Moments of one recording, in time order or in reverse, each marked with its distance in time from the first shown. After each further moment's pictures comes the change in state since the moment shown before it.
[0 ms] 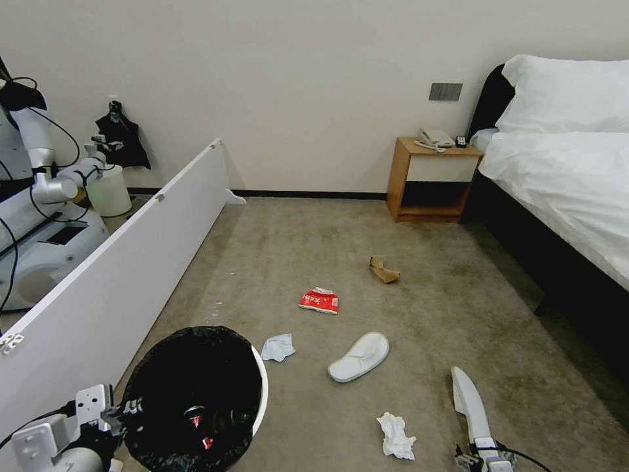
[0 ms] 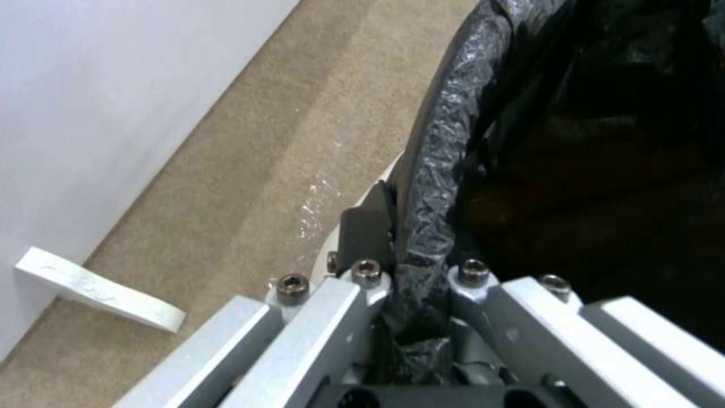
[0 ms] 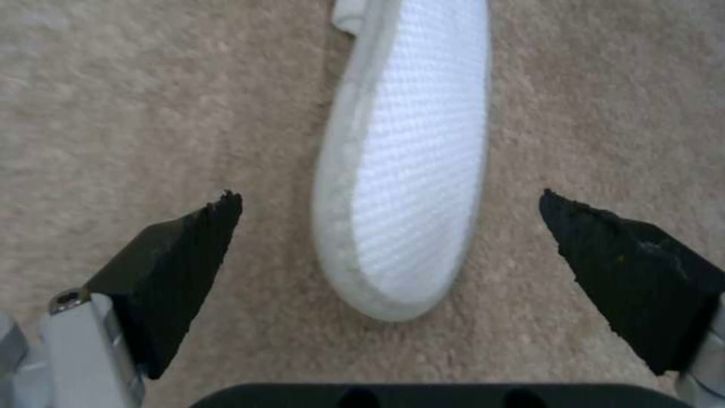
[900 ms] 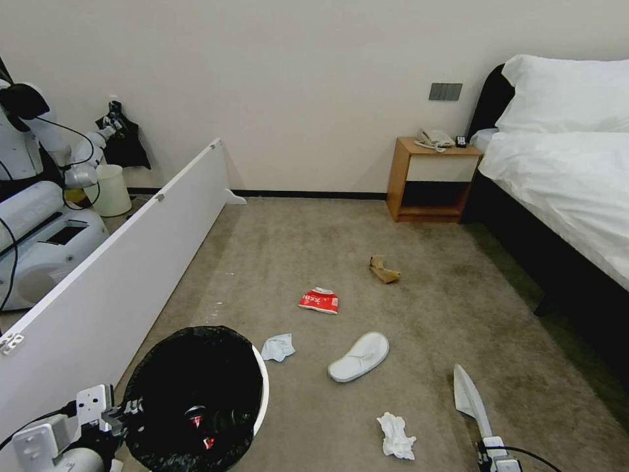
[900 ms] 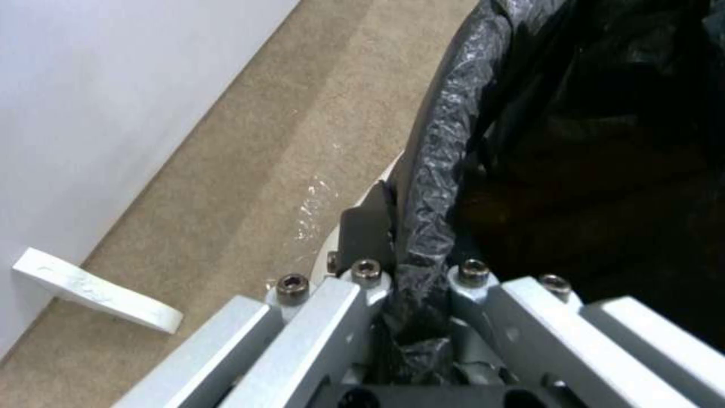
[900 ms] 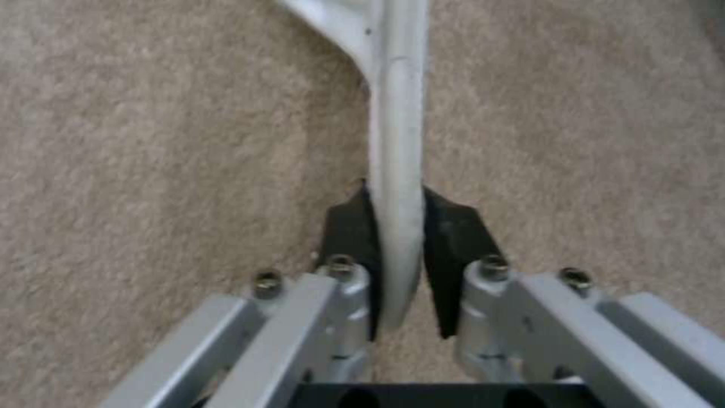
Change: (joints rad) left arm -0.004 -0.003 0.006 -0.005 0.002 0.000 -0.006; right arm 0.009 -0.009 0.033 -0.003 -0.027 0.018 0.001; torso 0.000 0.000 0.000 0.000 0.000
